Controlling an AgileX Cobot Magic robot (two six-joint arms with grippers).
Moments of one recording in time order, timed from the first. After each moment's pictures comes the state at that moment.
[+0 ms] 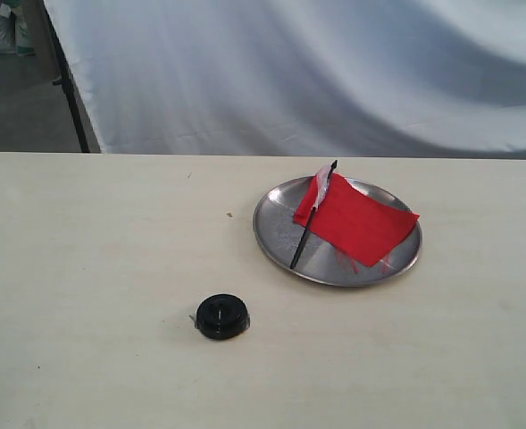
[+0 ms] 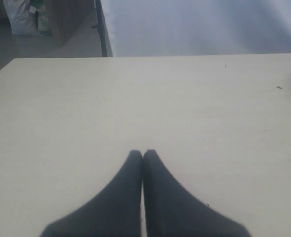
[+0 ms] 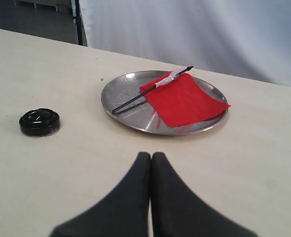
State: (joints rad) left arm 0.14 0.00 0.00 0.02 0.36 0.01; right arm 0.48 0.01 0.00 0.02 0.32 -0.05
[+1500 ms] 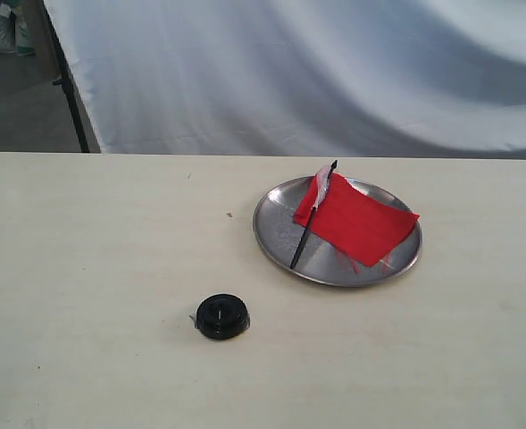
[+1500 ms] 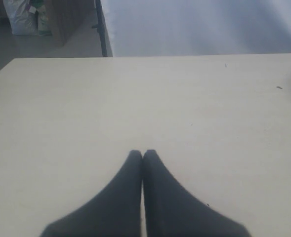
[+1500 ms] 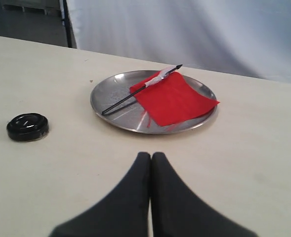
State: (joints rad) left arm 0.14 0.00 0.00 0.02 0.36 0.01; right arm 0.43 0.01 0.00 0.02 0.32 -0.04
